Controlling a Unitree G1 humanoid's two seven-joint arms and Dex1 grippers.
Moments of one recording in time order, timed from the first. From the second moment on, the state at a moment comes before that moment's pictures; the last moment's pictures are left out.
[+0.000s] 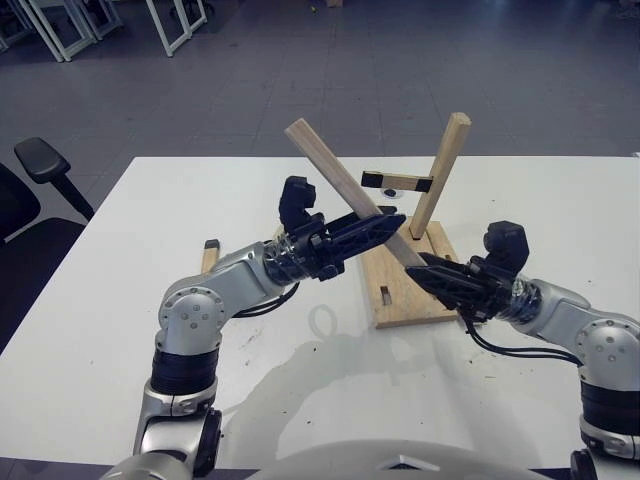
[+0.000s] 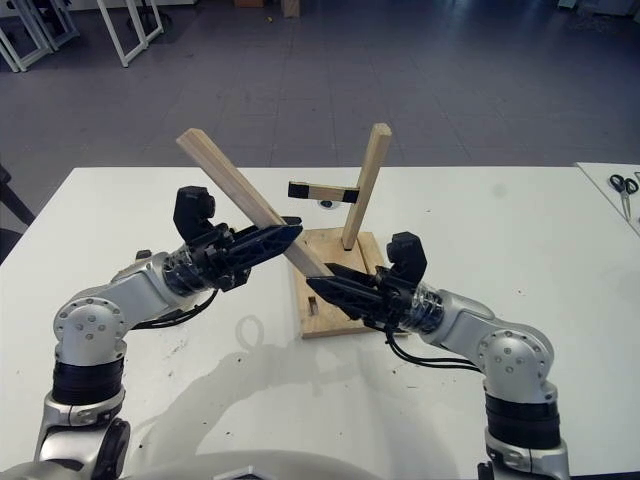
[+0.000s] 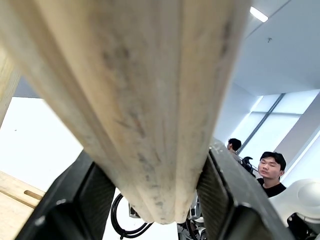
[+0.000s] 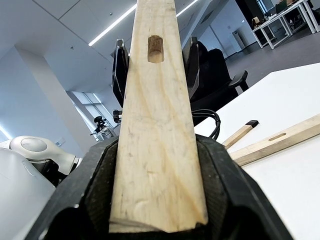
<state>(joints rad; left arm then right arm) -0.31 0.34 0.01 -0.35 -1.30 0.87 -0.52 -0.12 -0.49 -0.15 -0.37 1.27 0.99 0.83</state>
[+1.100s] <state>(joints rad) -0.30 0.30 0.07 -0.14 -0.69 0.50 -0.52 -0.22 -0.79 0.34 -0.12 0.02 0.41 0.78</state>
